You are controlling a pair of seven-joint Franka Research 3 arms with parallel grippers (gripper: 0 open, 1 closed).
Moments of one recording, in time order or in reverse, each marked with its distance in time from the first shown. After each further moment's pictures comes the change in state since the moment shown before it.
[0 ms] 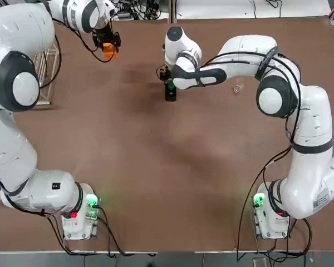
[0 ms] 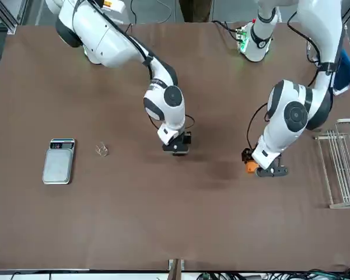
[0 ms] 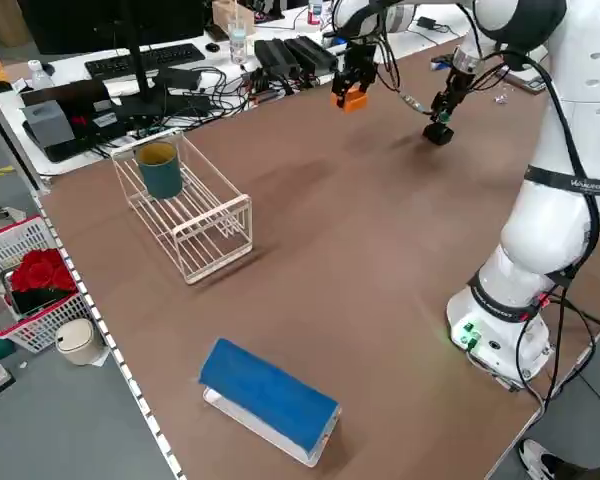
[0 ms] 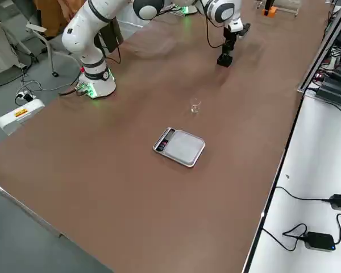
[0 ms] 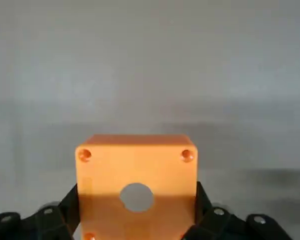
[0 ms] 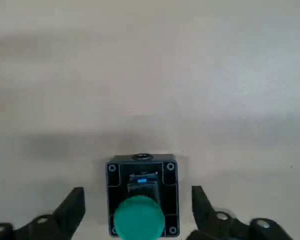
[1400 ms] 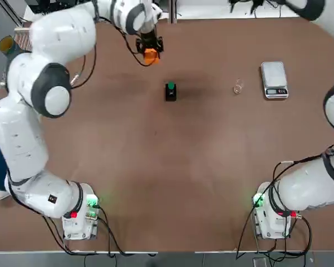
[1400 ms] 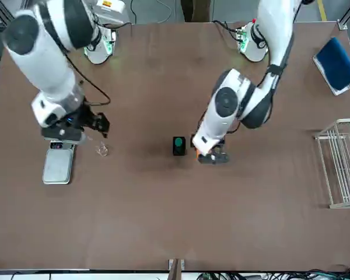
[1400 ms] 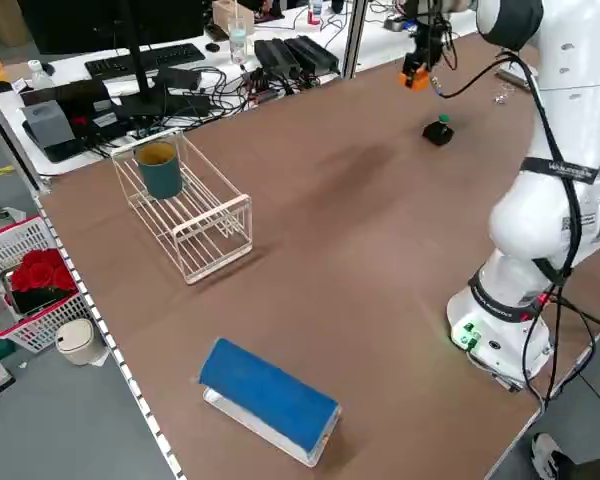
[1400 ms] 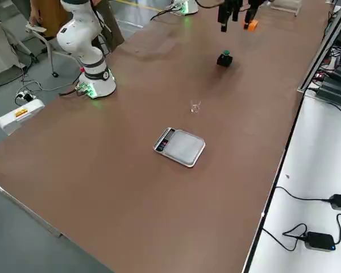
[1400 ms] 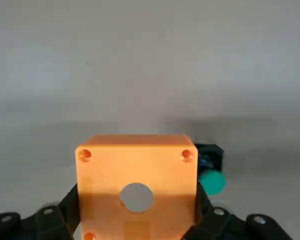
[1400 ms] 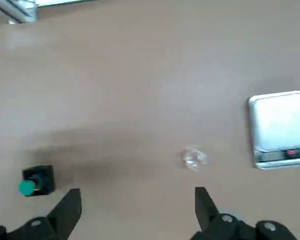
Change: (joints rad) left arm -0.385 0.213 0.000 0.328 -0.023 -0.157 -0.288; right arm -0.279 -0.737 -0.341 -0.157 0.493 -0.496 -0.685
